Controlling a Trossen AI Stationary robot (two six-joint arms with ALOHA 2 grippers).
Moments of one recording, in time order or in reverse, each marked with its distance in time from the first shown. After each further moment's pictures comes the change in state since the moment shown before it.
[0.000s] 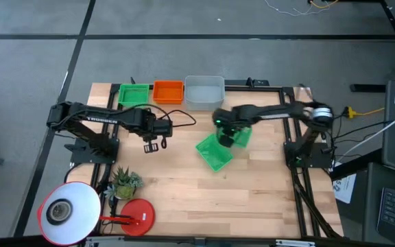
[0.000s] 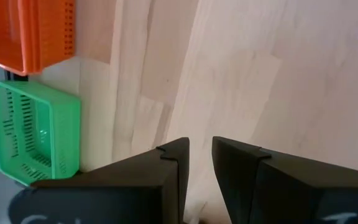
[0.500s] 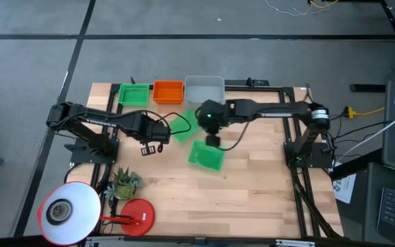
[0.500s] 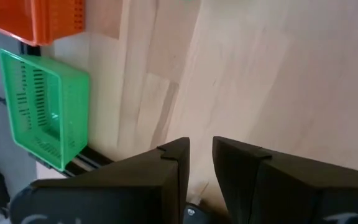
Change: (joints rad) left arm -0.075 0.000 0.000 -0.095 -0.049 -0.125; right arm 0.095 0.049 0.379 0.003 -0.126 -0.263
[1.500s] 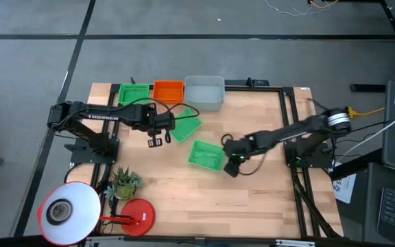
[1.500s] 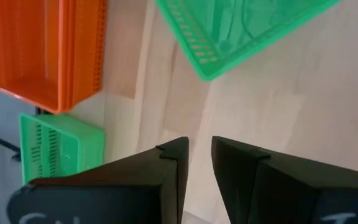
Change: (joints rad) left arm 0.138 0.003 0.000 0.215 -0.004 0.268; right arm 0.247 -0.231 -0.667 0.256 -0.075 0.810
